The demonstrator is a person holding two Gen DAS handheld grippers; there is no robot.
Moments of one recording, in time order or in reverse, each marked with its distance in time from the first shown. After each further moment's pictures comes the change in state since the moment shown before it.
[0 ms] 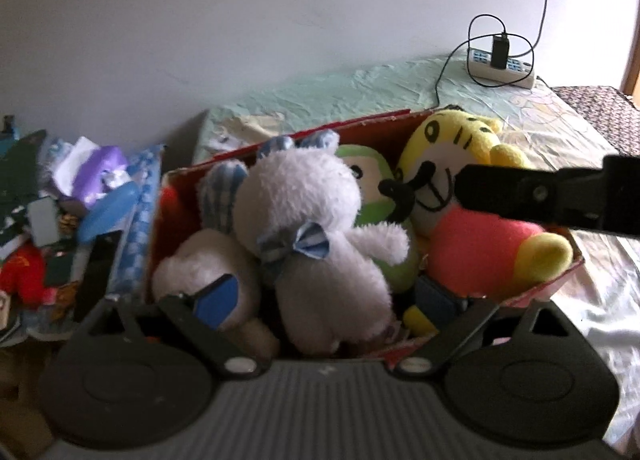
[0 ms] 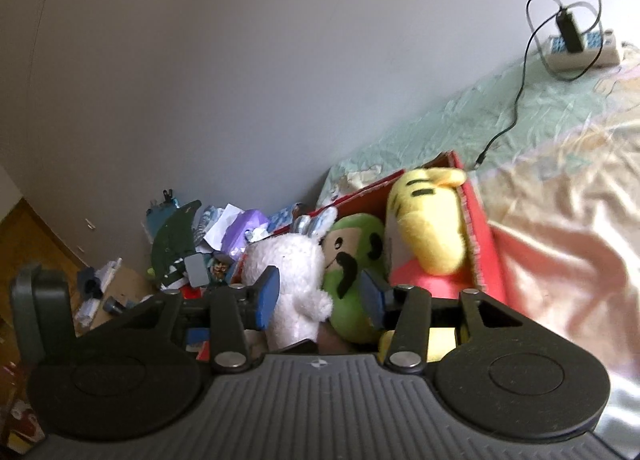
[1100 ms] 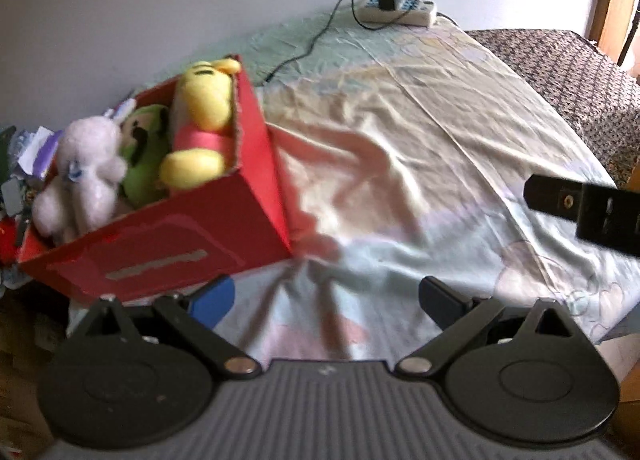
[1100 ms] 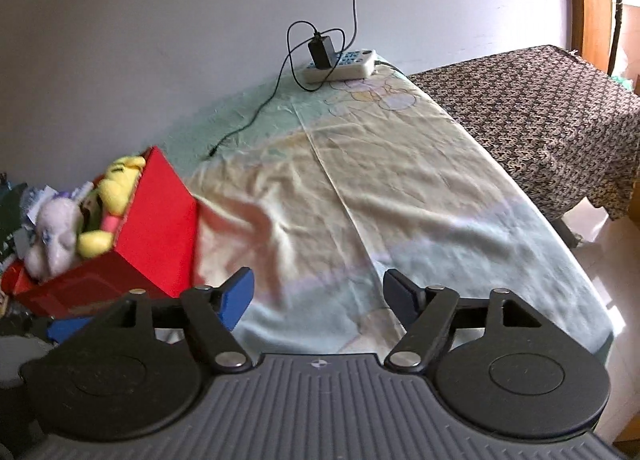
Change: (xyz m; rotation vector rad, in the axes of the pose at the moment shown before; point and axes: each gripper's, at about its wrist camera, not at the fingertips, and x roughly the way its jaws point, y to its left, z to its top) left arm -0.041 -0.225 -0.036 0.052 0.132 -0.012; right arm -0.159 -0.119 -0.027 -0.024 0.039 -0.558
